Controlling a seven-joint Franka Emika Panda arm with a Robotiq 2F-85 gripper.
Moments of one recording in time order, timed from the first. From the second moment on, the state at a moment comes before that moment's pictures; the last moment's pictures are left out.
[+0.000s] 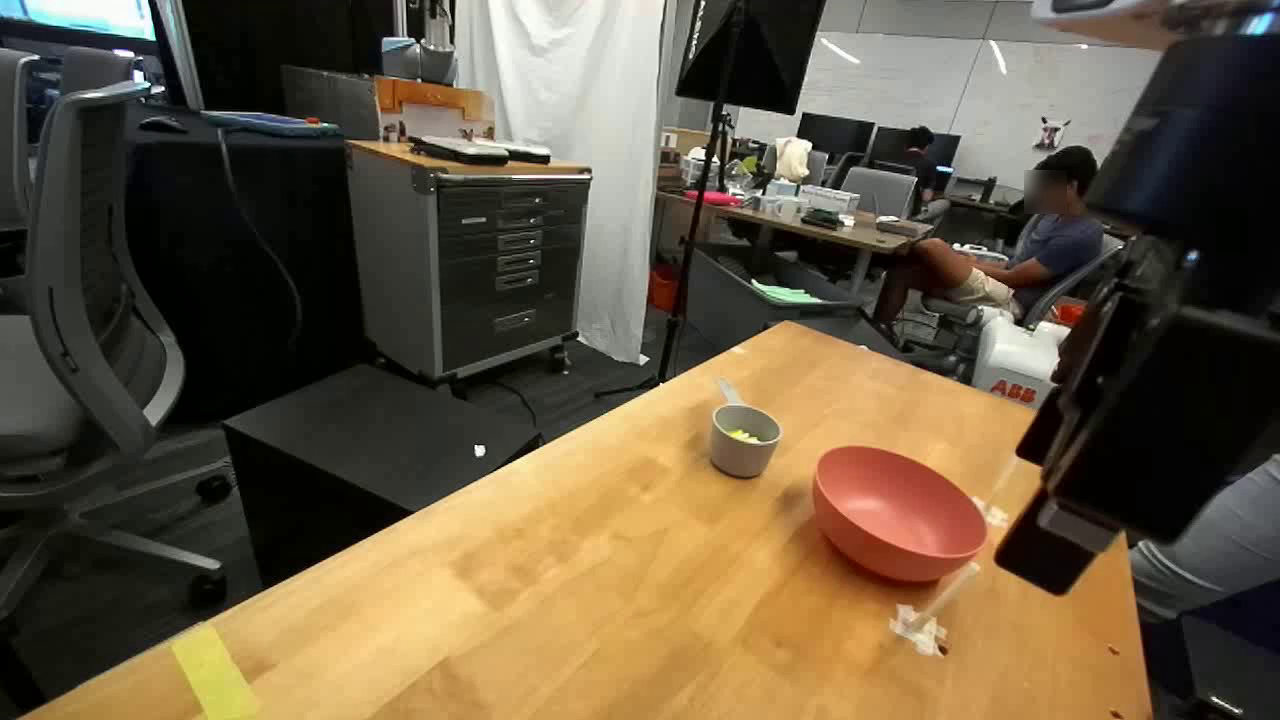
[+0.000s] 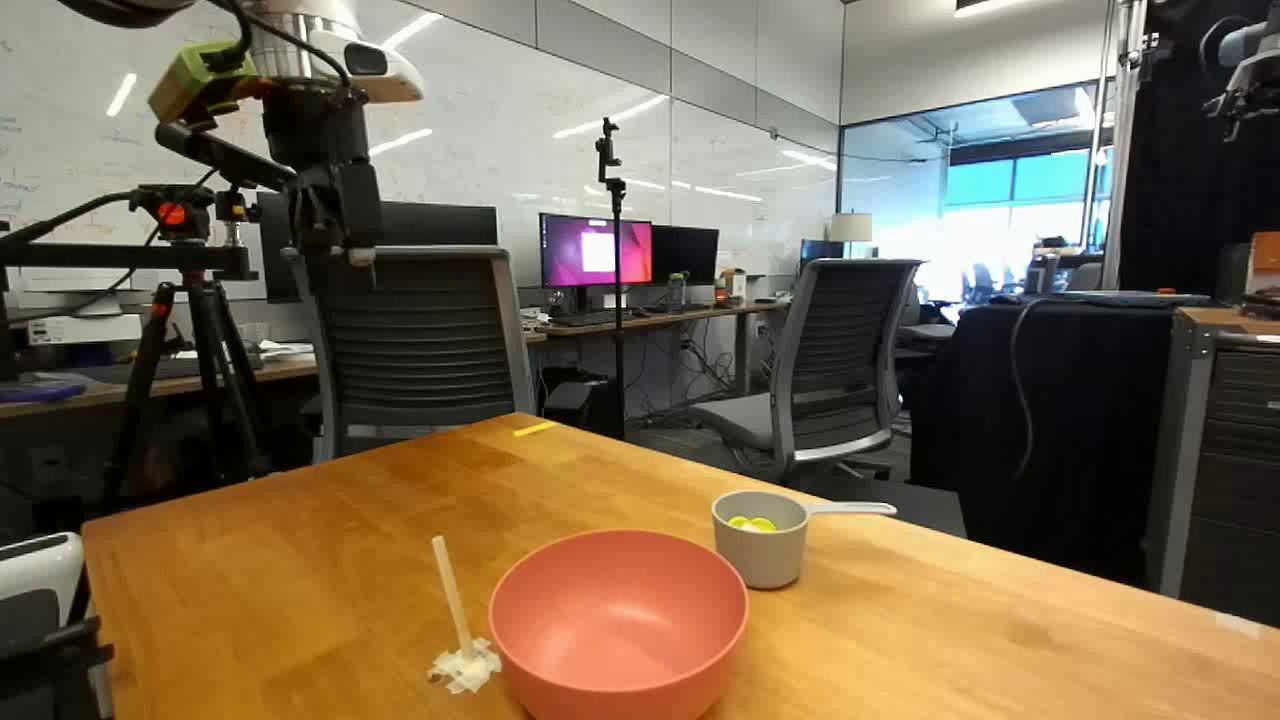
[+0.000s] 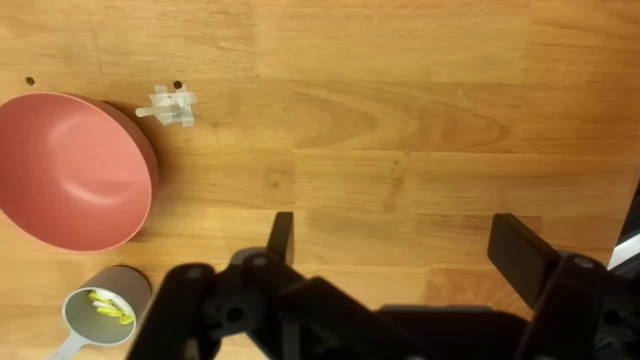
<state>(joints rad) 0.13 -0.29 0.29 -2.52 0.03 2.27 0.31</state>
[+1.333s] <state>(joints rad) 0.12 -0.29 0.27 -2.52 0.01 2.36 0.35</state>
